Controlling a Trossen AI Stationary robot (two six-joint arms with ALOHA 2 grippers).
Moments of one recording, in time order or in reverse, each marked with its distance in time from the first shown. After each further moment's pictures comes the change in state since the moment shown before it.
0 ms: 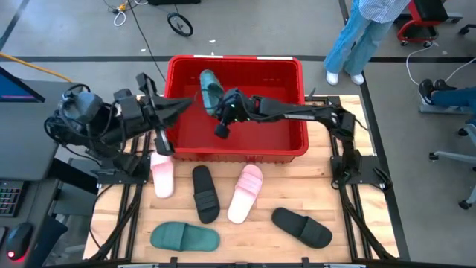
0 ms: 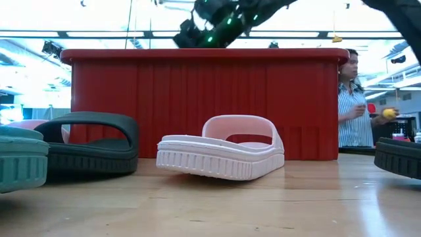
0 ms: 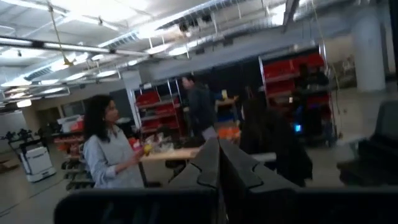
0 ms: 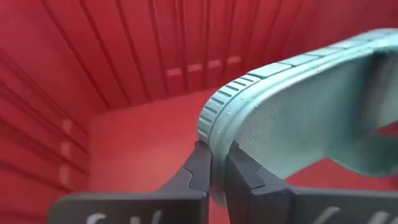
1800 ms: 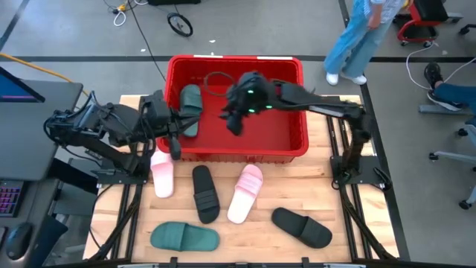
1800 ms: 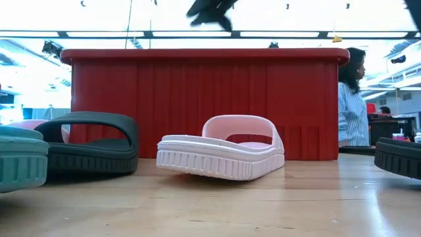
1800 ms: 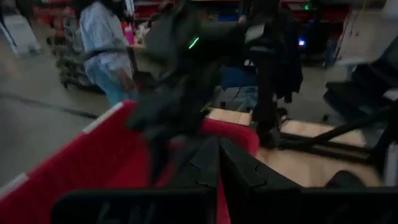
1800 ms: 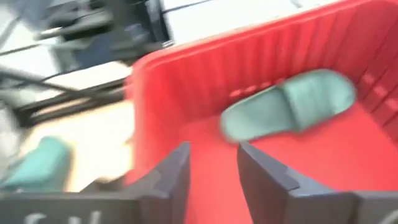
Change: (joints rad) left arm 0.070 0.002 0.000 -0.569 -0.003 -0.500; right arm 0.063 -0.237 0.201 -0.435 -0.171 0.133
